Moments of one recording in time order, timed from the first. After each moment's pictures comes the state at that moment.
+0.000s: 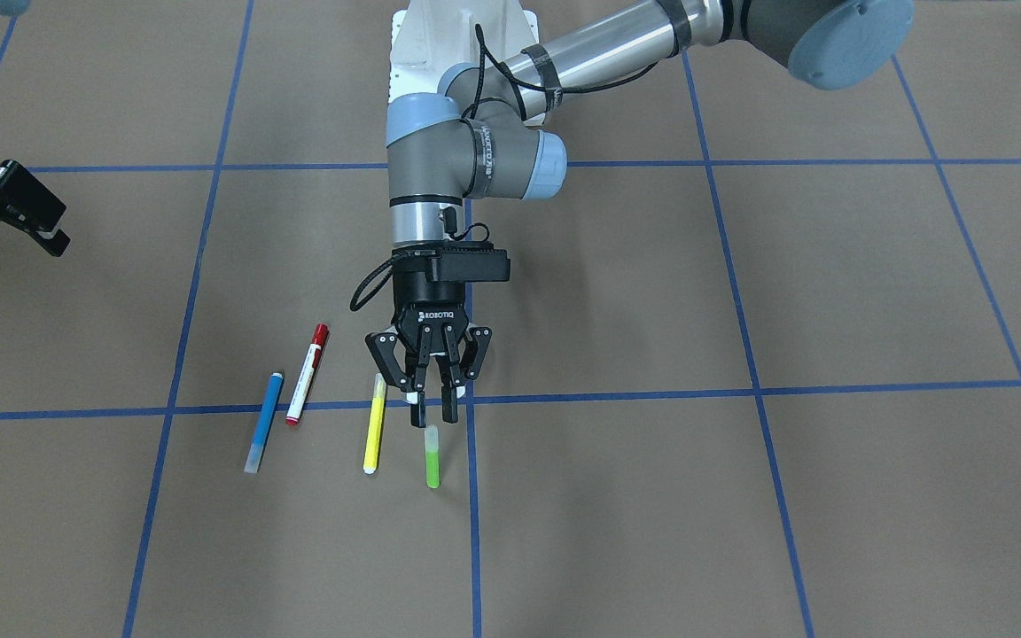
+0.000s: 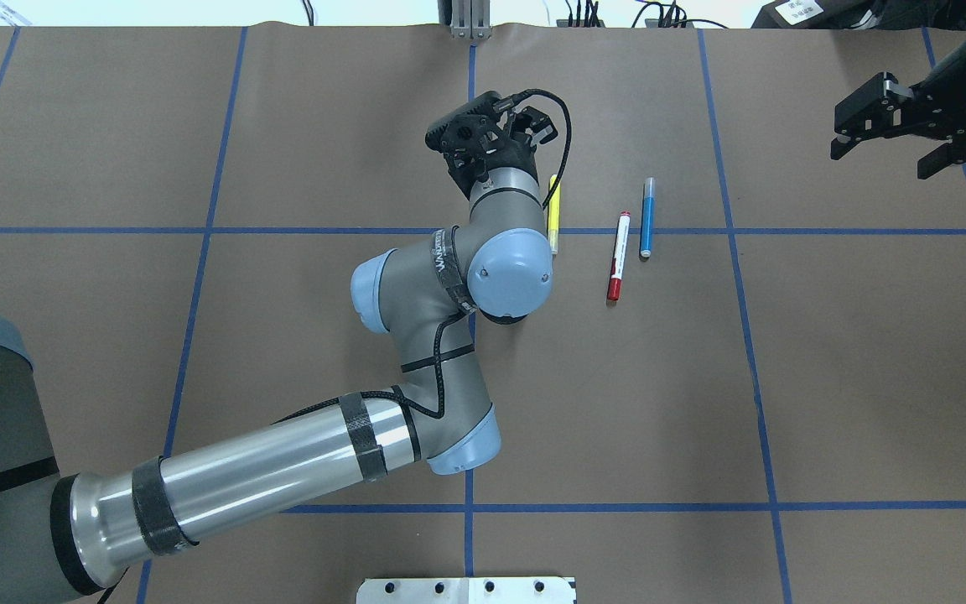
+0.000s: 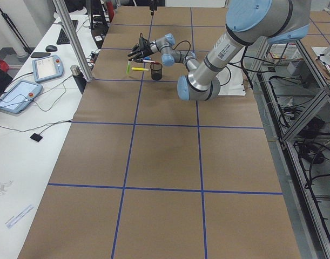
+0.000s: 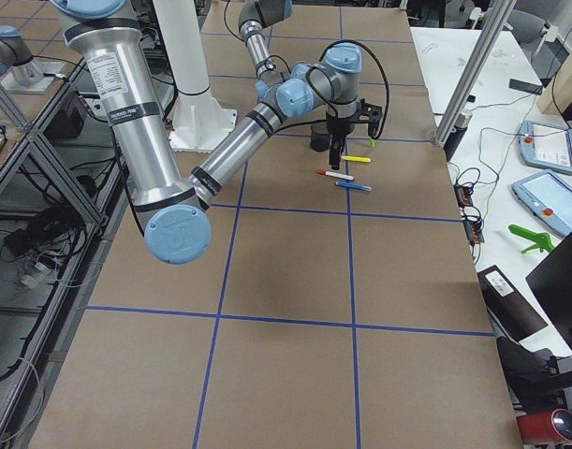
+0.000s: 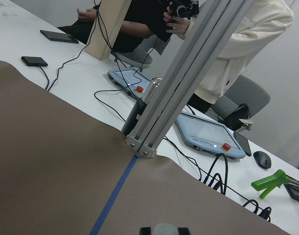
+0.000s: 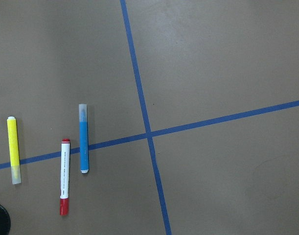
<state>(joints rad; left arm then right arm) -0.45 -2.62 -1.10 -2.14 -0.80 -1.69 1.15 -1.25 2.07 -1.87 2.24 0.86</state>
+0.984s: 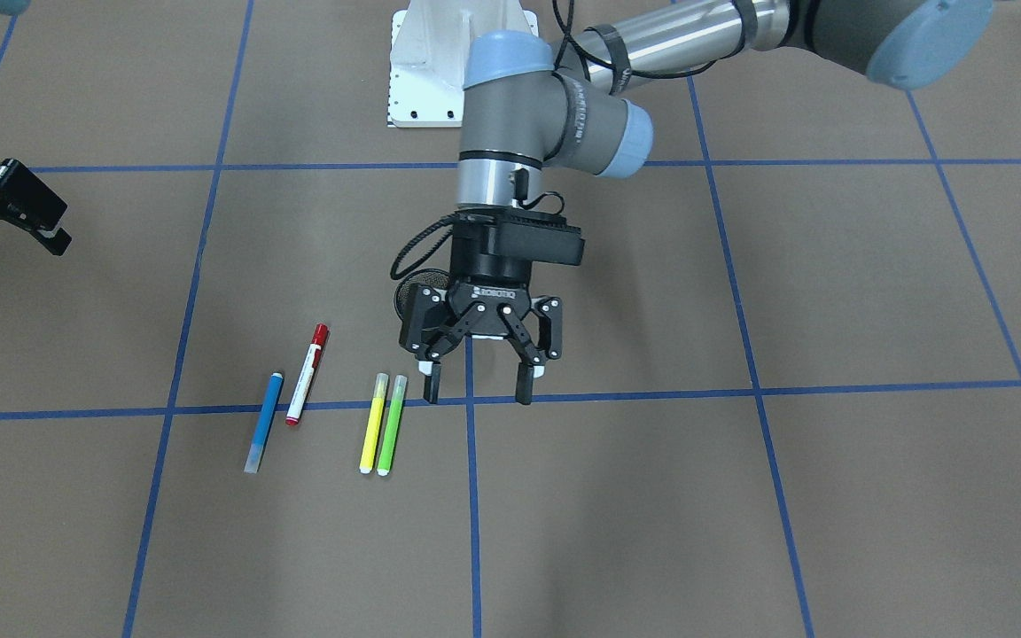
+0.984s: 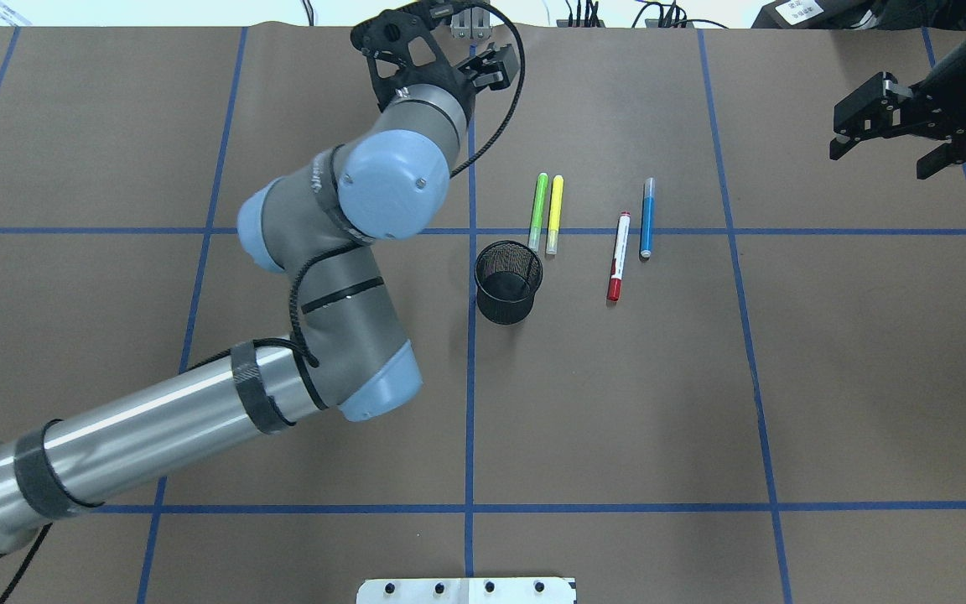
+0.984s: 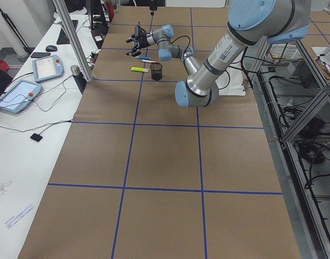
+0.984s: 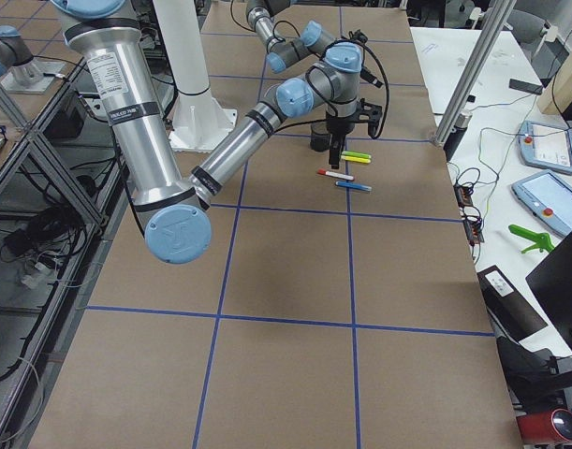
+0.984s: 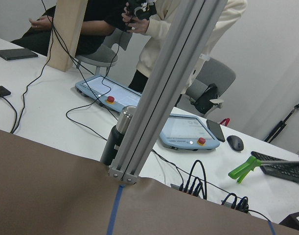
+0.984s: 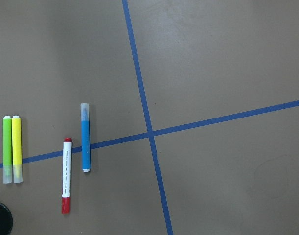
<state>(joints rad) -0.61 -2.43 -1.45 -2.09 -1.15 -1.35 1.15 -1.25 2.07 -1.87 2.24 0.86</state>
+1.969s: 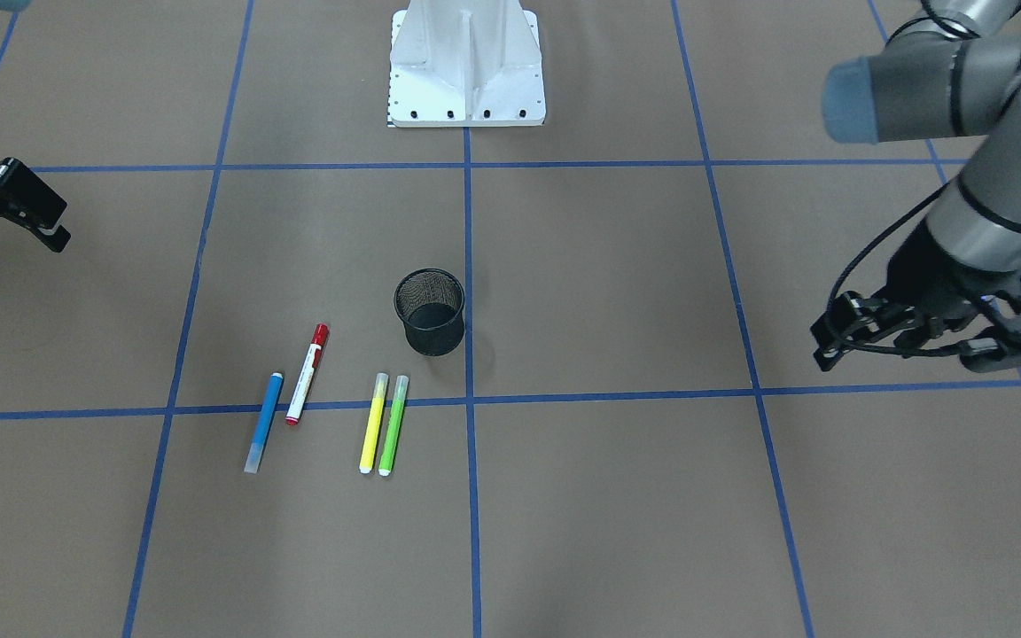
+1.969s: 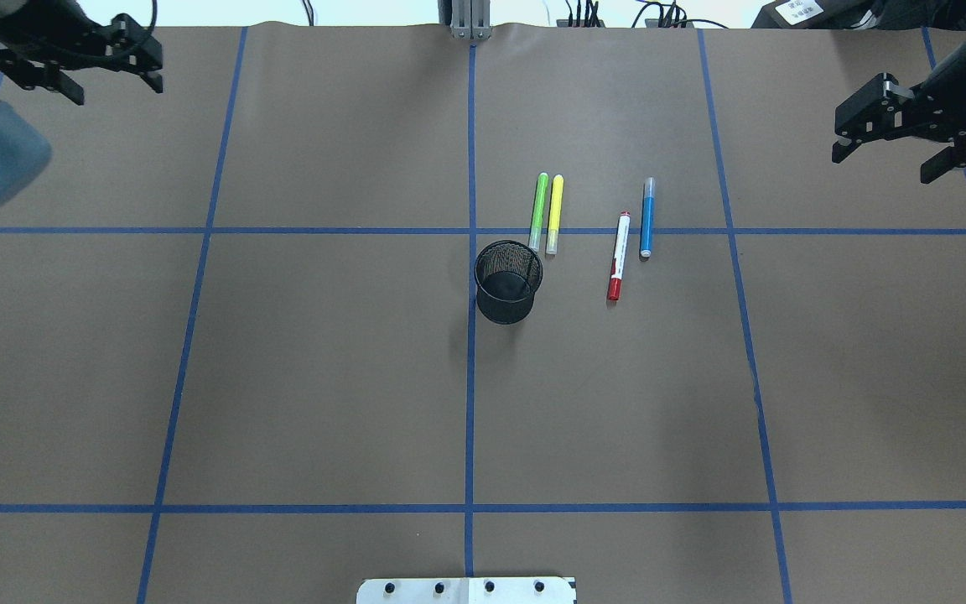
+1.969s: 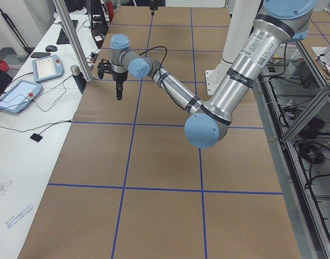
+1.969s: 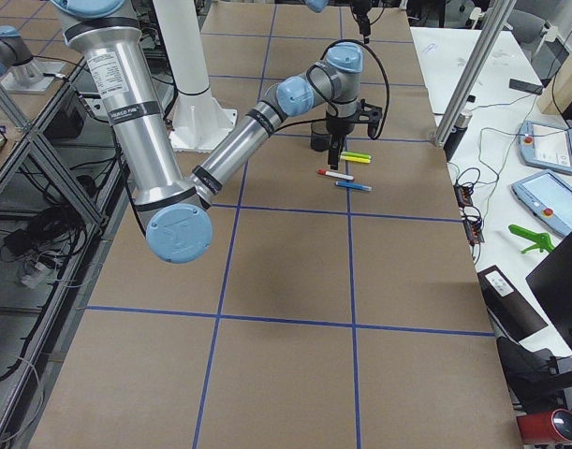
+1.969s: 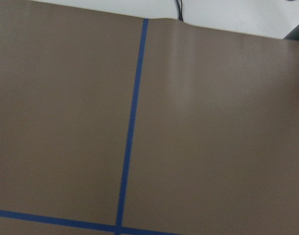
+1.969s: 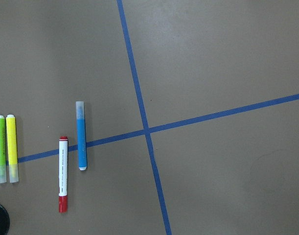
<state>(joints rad) -1.18 -2.07 -1.69 -1.51 -2.23 -0.77 1.15 -1.24 2.08 -1.94 2.24 0.86</state>
